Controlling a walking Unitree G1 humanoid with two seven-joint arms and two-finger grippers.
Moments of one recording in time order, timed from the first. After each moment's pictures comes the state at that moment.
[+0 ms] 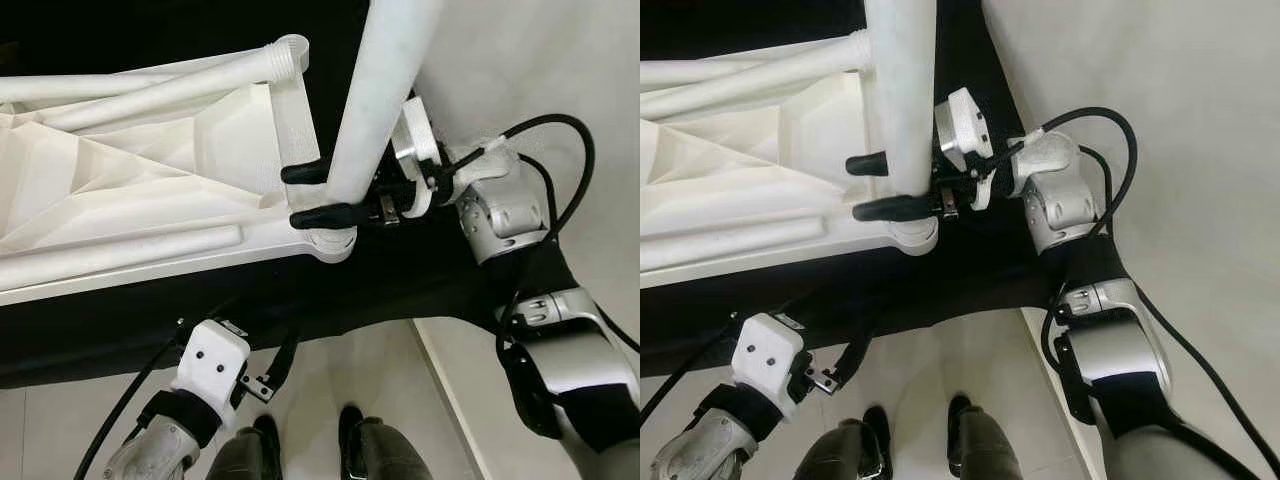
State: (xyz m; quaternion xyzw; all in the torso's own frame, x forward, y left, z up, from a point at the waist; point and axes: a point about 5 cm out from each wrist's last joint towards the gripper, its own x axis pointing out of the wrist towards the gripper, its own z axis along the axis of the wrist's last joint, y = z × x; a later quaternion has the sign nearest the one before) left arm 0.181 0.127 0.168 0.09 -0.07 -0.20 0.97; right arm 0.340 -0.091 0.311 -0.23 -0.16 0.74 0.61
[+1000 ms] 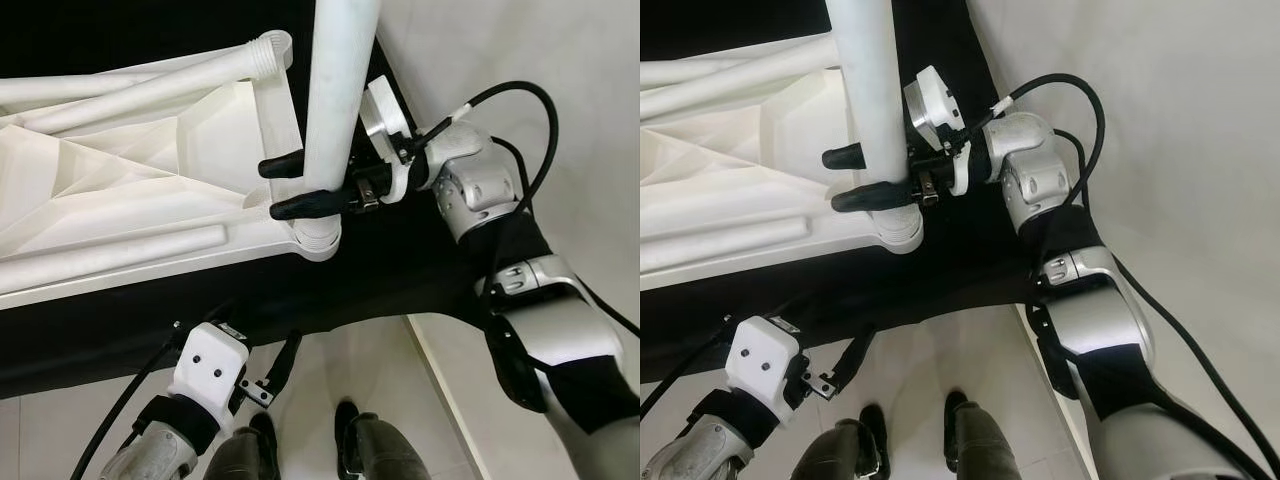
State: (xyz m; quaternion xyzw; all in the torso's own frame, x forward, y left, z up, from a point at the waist) left arm 0.177 0.126 0.171 0.08 -0.06 -0.19 0.98; right arm 0.358 -0.071 0.311 -0.18 -0.11 0.72 0.66
